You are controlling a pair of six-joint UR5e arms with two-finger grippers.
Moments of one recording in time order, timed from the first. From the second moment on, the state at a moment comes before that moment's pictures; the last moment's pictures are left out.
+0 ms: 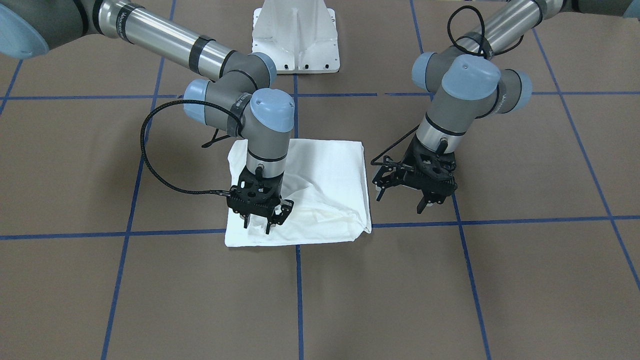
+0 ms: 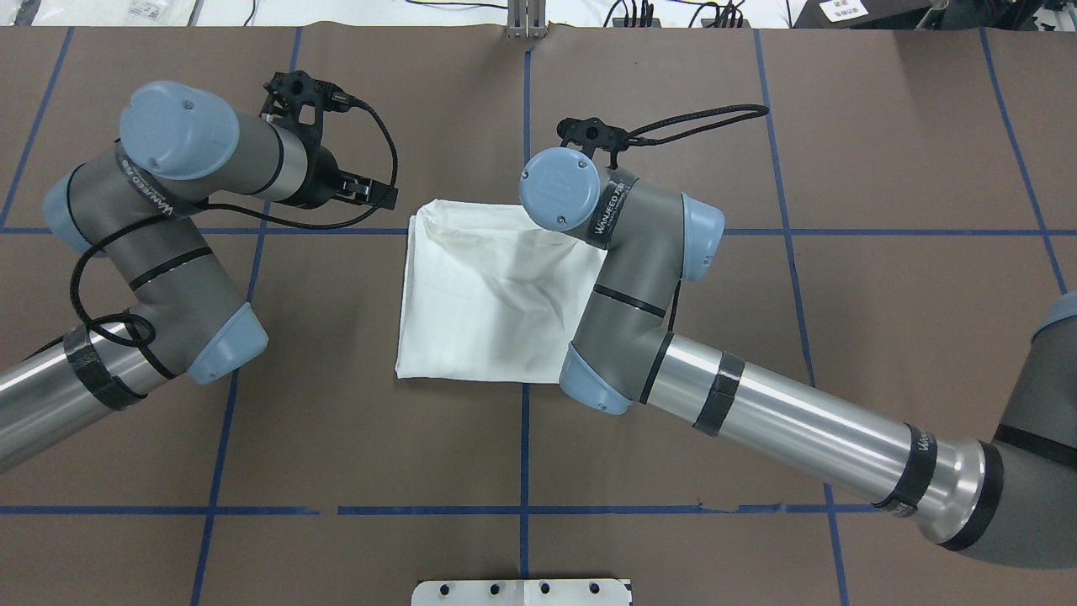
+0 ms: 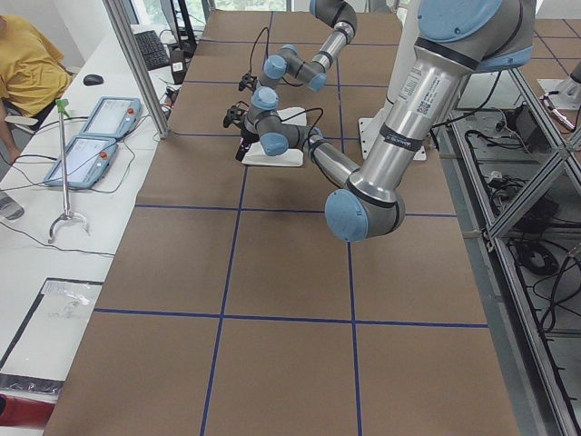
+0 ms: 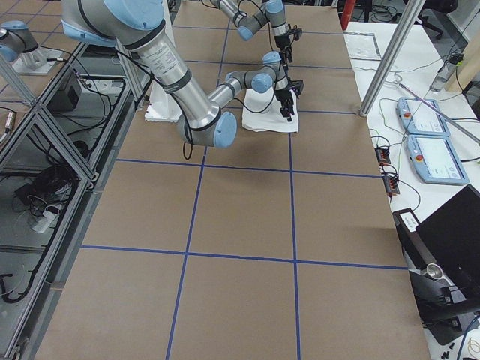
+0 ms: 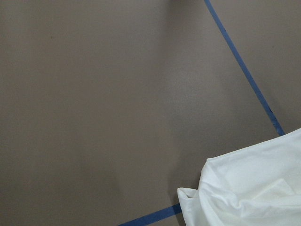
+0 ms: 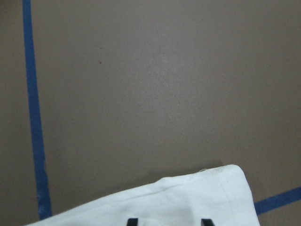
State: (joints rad) left arm -0.76 -2.08 -1.58 -2.10 -1.86 -0.85; right arm 0.56 -0.70 1.26 -1.45 1.49 1.43
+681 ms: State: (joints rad) left arm -0.76 -2.08 -1.58 -2.10 -1.86 -0.85; right arm 0.54 -0.70 1.26 -1.44 1.48 1.49
